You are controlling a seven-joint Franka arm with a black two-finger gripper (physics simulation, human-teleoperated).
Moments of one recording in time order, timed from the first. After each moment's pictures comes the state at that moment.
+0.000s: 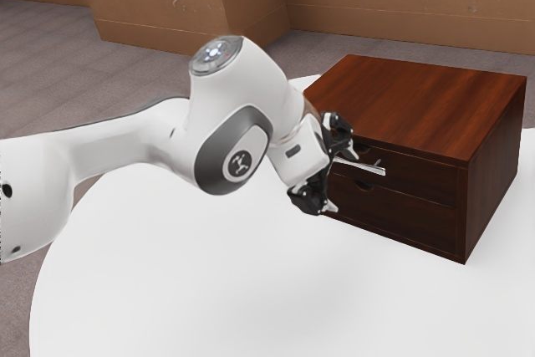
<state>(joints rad) -0.16 0.11 0.00 -1.80 -0.04 2.41 1.38</state>
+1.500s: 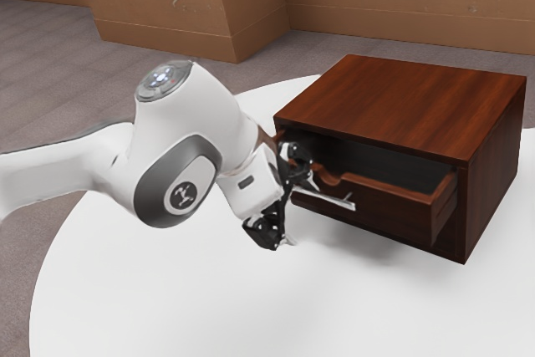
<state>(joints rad) -0.18 -0.11 0.03 -2.06 -0.03 2.39 1.34</state>
